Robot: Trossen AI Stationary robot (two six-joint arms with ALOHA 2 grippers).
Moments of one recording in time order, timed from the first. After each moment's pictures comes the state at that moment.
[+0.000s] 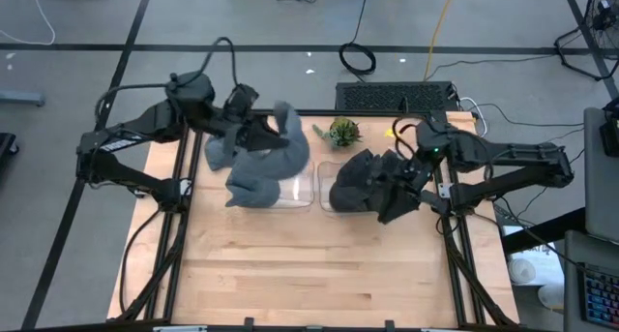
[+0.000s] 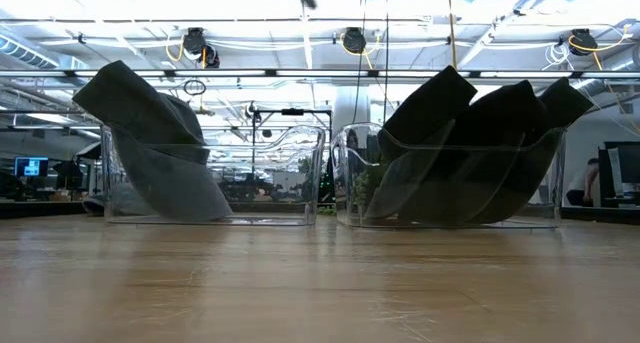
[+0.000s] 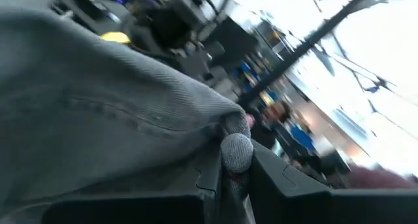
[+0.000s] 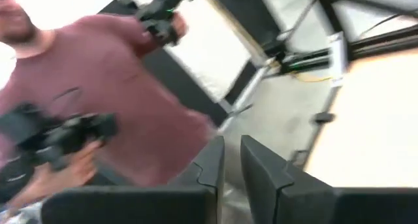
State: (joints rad) left arm 0.21 1.27 1.53 -0.26 0.53 -0.78; right arm -0.01 1.10 1.14 -0.21 -0.96 0.57
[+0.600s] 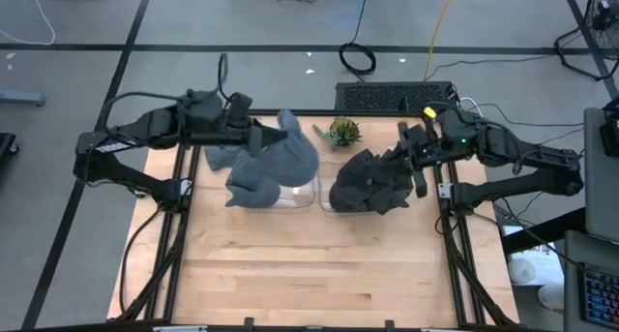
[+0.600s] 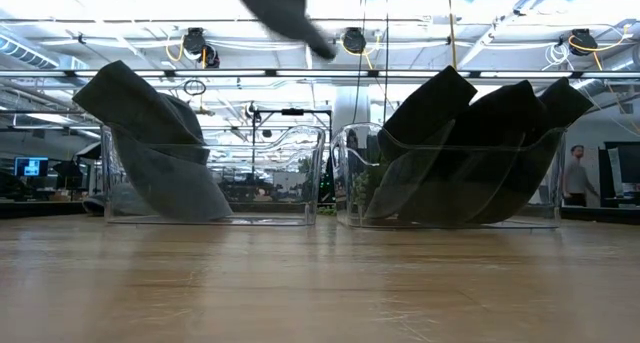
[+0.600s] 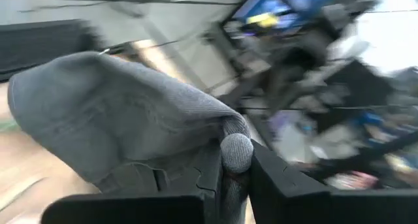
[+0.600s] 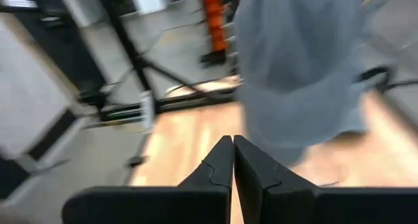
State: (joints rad) left arm 0.11 1.24 1.53 -0.54 -0.04 -0.80; right arm -0.10 0.92 1.14 -0.47 -0.28 0.22
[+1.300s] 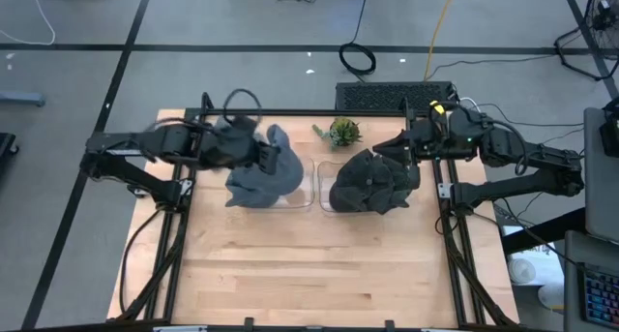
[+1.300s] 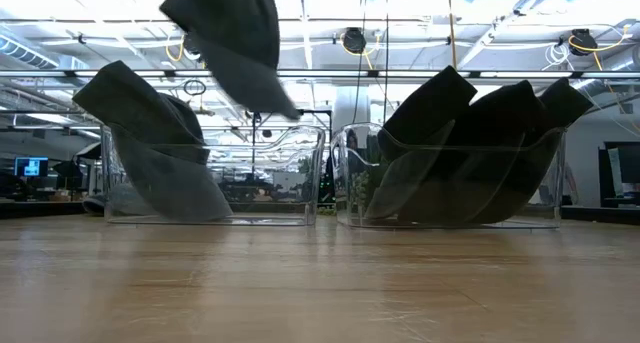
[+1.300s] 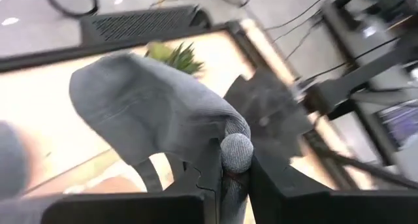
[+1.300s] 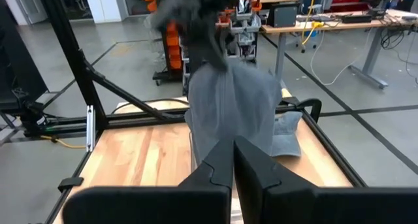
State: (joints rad) left arm -0.06 1.31 1.53 -0.86 -0.44 -0.98; right arm -0.10 0.90 1.14 -0.42 -0.05 0.07
